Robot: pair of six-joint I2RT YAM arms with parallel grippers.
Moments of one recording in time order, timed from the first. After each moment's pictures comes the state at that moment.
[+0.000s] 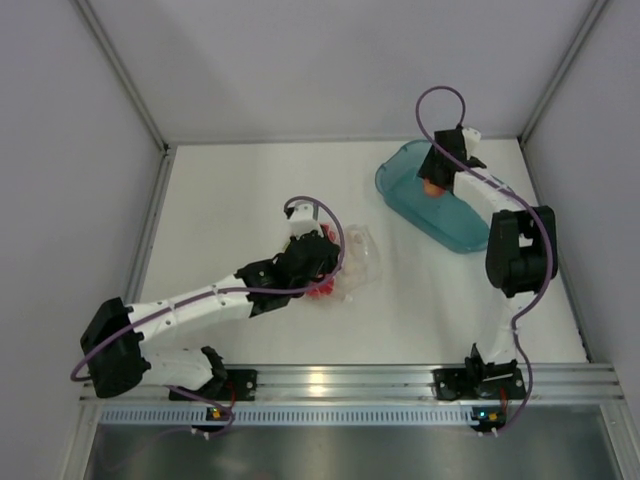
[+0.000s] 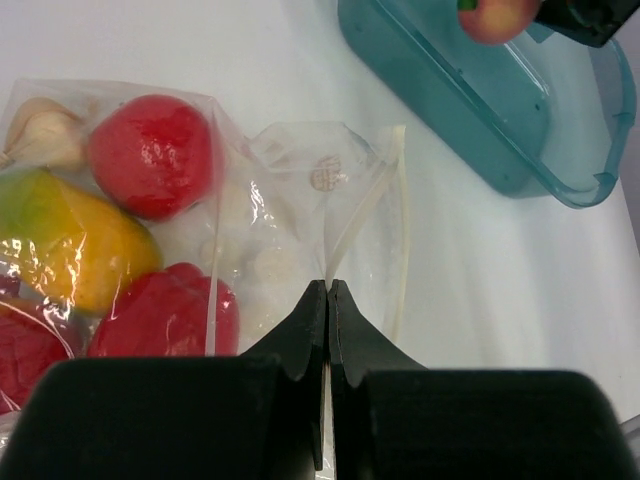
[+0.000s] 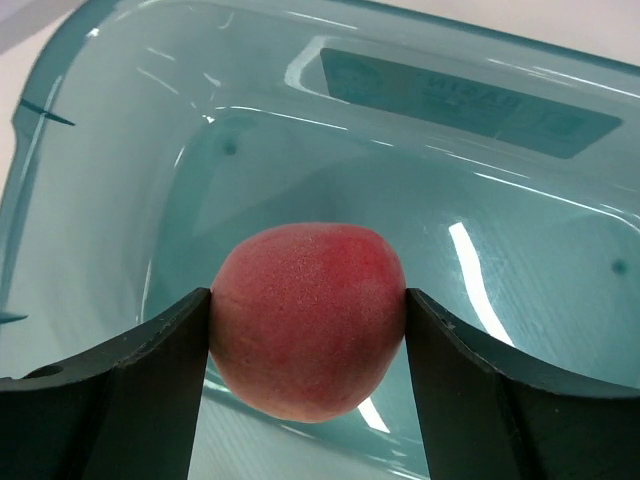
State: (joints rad) left arm -1.01 1.26 0.87 -0.10 -0.54 -0.80; right arm 0.16 1.90 1.48 -0.31 0.35 0.51
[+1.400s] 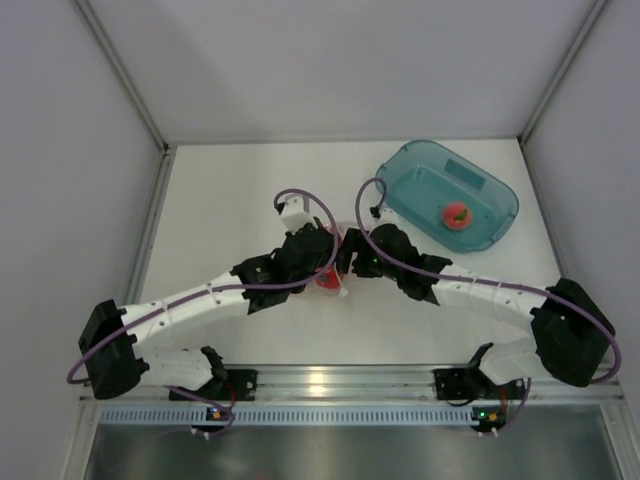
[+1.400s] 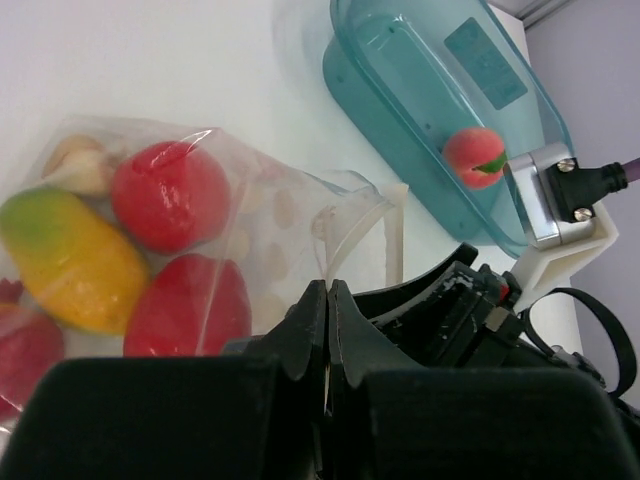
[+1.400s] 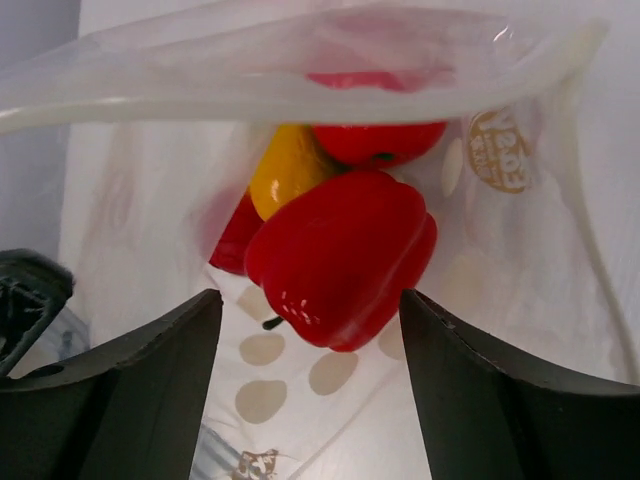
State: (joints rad) left arm -1.01 1.25 0.96 -0.14 -0.59 -0.89; right arm 0.83 1.33 0.77 0.04 0.07 0.80
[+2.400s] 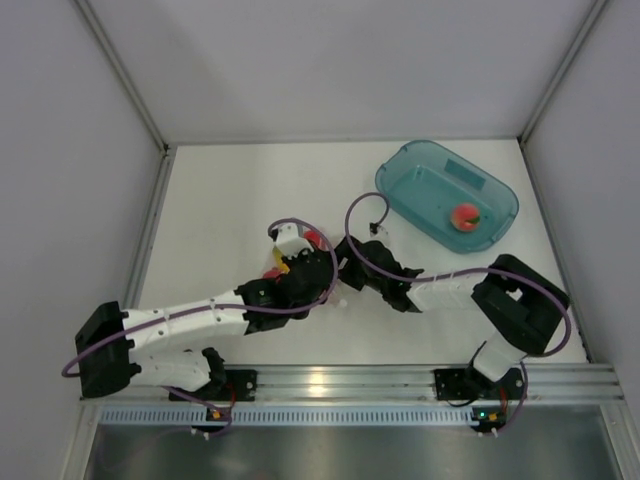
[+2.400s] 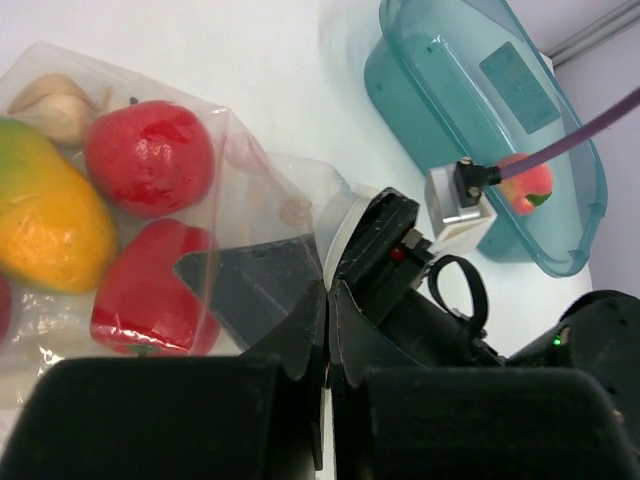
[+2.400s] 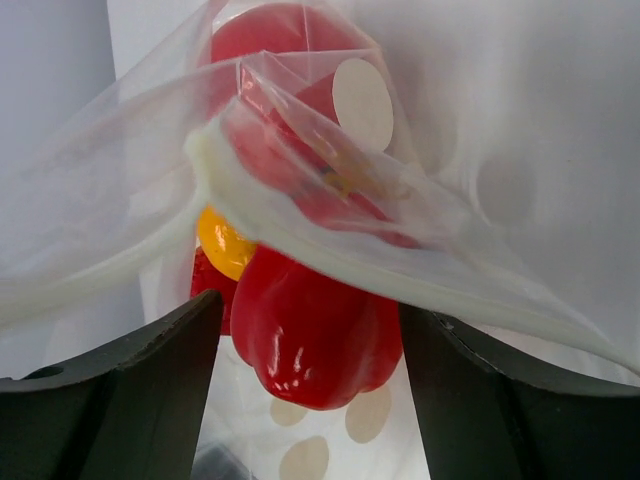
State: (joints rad) left arm -1.15 1.21 0.80 -0.10 -0.83 -1.02; right arm 0.88 1.59 0.64 0.45 0.16 1.17
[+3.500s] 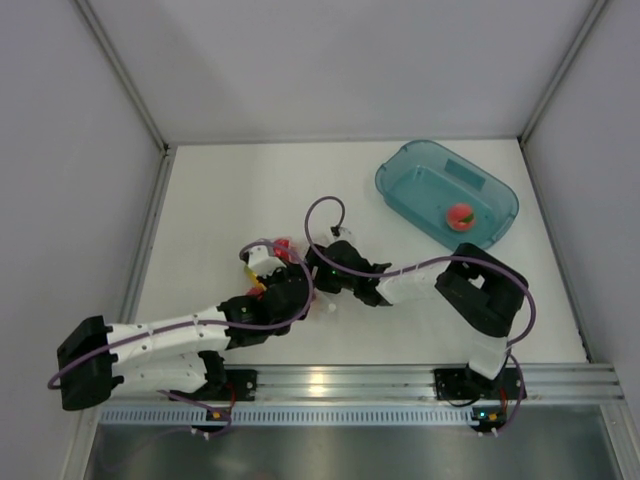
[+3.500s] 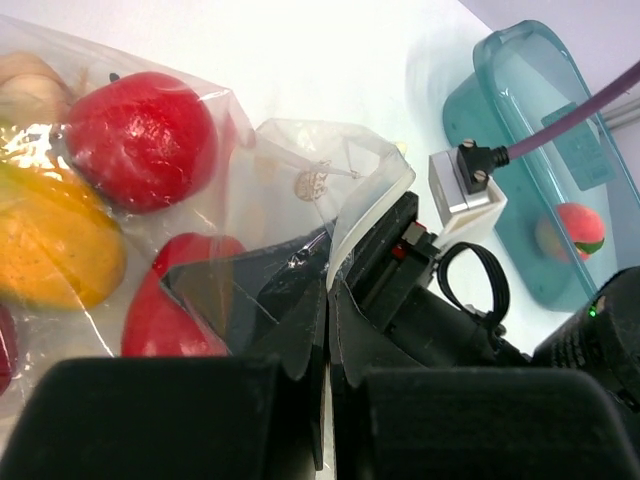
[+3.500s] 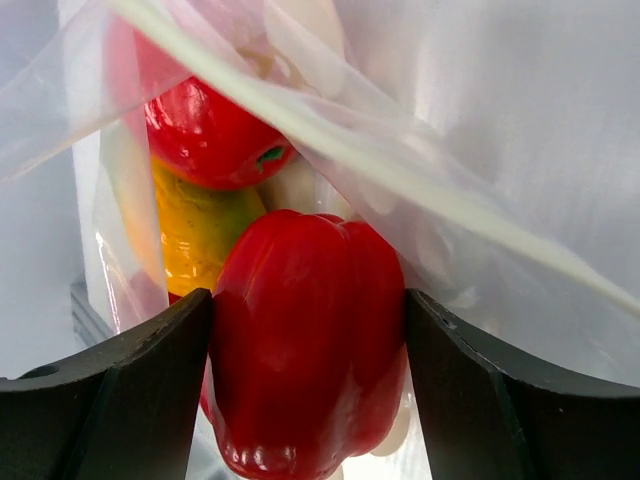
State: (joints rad) left arm -1.15 1.05 0.58 -0.10 -0.96 -1.16; right arm 0.98 1.83 0.89 0.36 0.06 1.05
